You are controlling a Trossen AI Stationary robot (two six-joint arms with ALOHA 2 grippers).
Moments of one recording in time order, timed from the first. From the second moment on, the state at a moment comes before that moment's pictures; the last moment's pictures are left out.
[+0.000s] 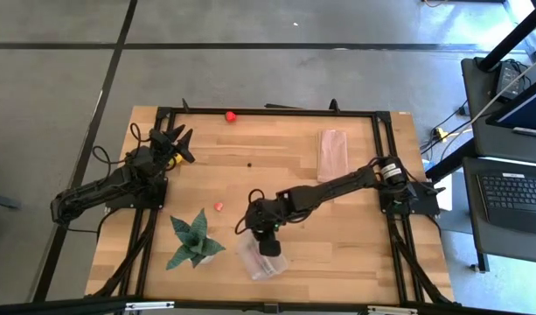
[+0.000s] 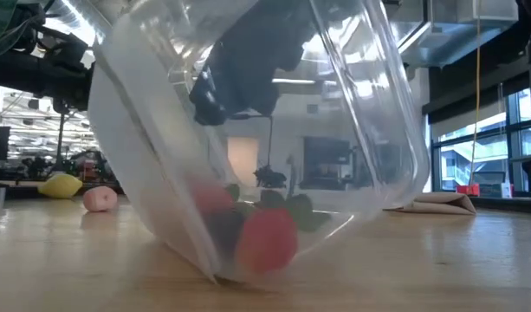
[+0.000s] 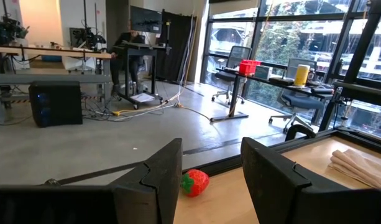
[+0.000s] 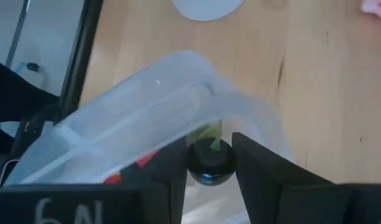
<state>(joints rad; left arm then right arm) 0.44 0.01 0.02 0.04 -0.59 -0.12 0.25 2.09 1.62 -0.44 -0.19 0.25</state>
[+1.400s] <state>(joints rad) 0.44 0.01 0.02 0.04 -0.56 -0.13 0.42 2.10 1.67 -0.37 -0.26 0.07</state>
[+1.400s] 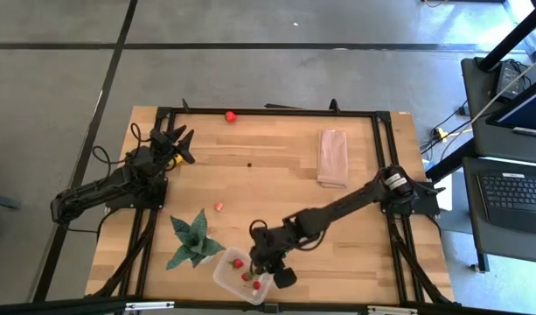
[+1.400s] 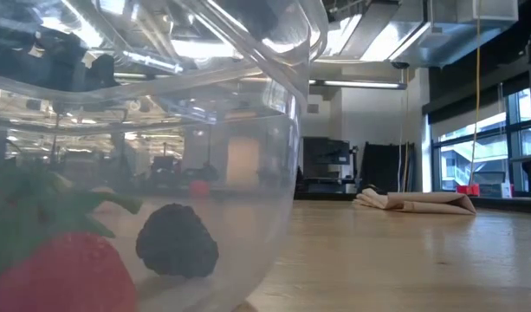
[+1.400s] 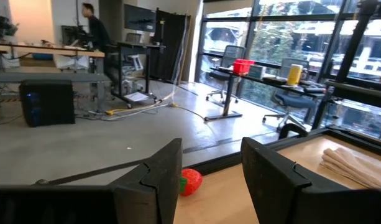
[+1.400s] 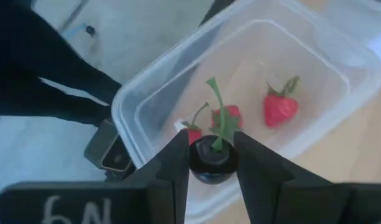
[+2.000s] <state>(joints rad) 0.44 0.01 0.02 0.04 -0.53 -0.16 0.46 2.18 1.67 -0.30 -0.24 0.13</state>
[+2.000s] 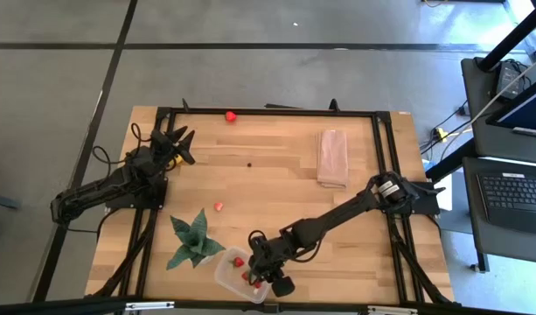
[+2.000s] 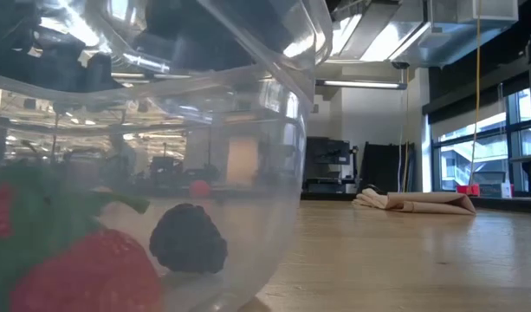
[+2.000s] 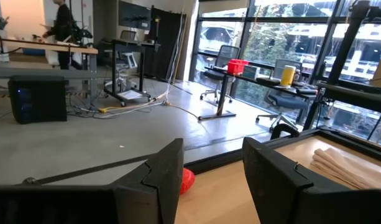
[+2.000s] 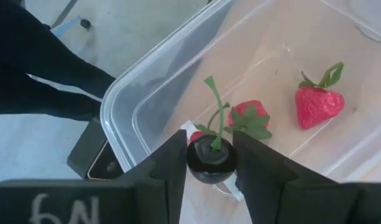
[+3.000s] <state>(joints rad) 0.44 0.01 0.02 0.04 -0.53 -0.15 0.41 2.18 1.76 -0.55 -0.21 0.14</state>
